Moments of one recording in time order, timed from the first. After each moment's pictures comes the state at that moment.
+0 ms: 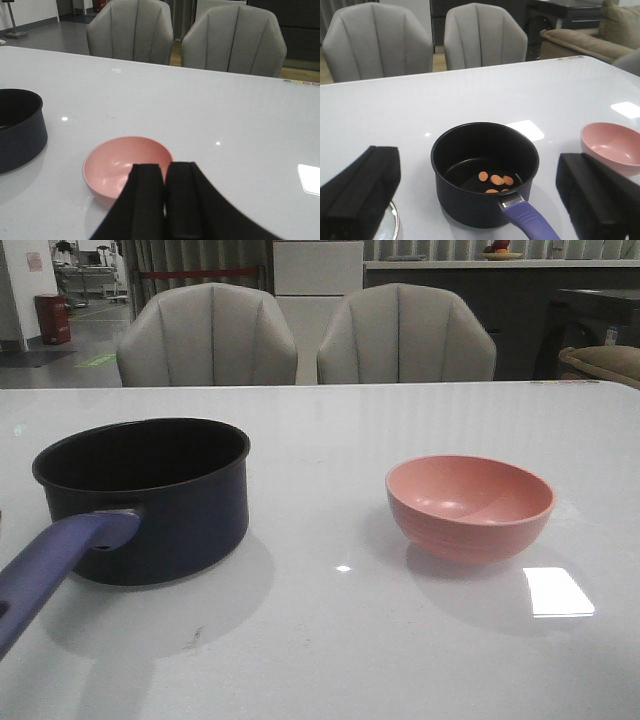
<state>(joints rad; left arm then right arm) -0.32 0.34 -0.41 -0.18 0.31 0.11 0.27 0.32 -0.20 0.38 0.06 -0.35</state>
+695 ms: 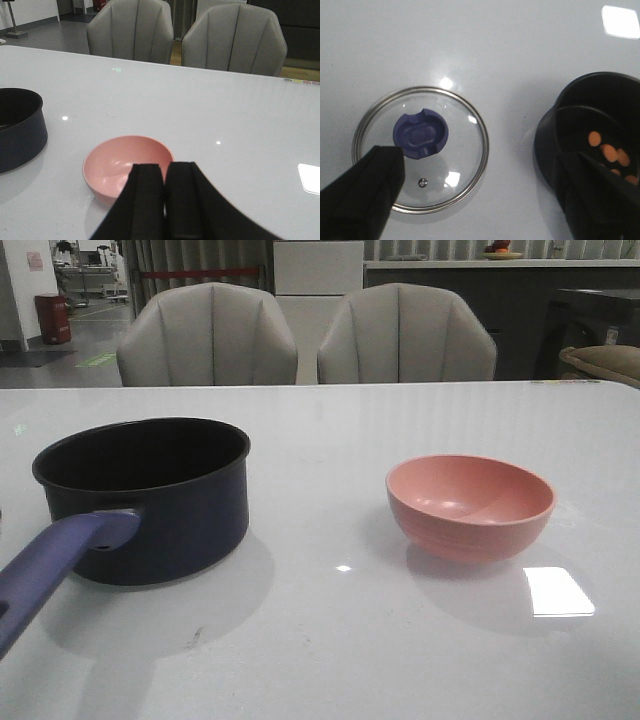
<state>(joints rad) 0.10 1.17 -0.93 -0.18 0.66 0.03 0.27 0.32 -0.20 0.38 0.07 -0.35</state>
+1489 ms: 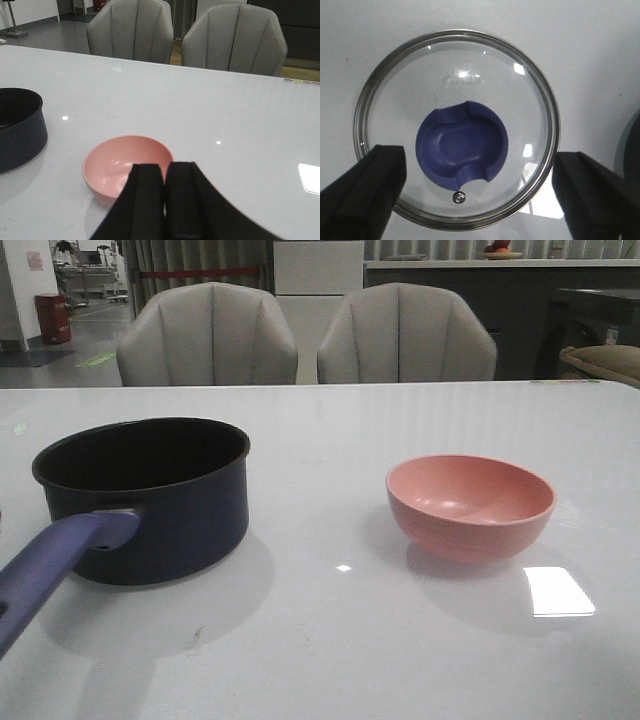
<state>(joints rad) 0.18 1.73 -1.28 -0.13 0.90 0.03 0.27 0.32 -0.20 0.38 0.07 -0.35</state>
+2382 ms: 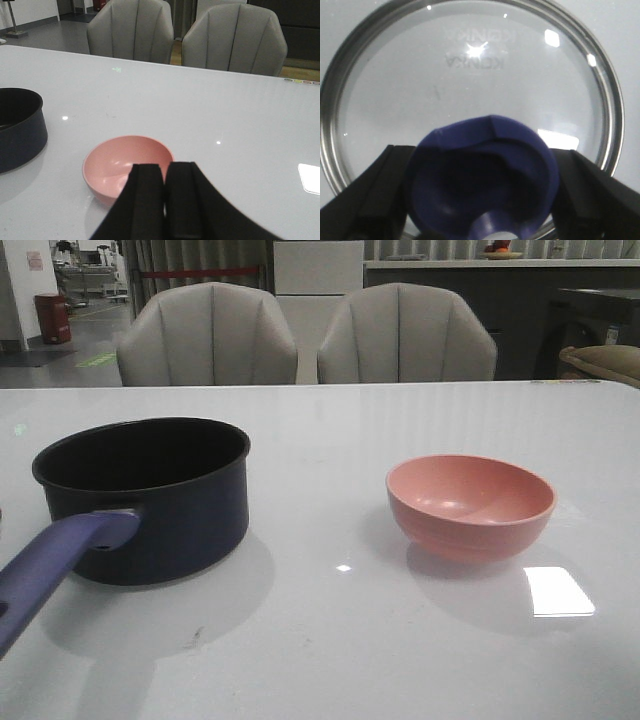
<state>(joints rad) 0.18 1.90 -1.29 -0.11 0.89 0.02 0.27 0.32 -0.20 0.38 0.07 -0.35</state>
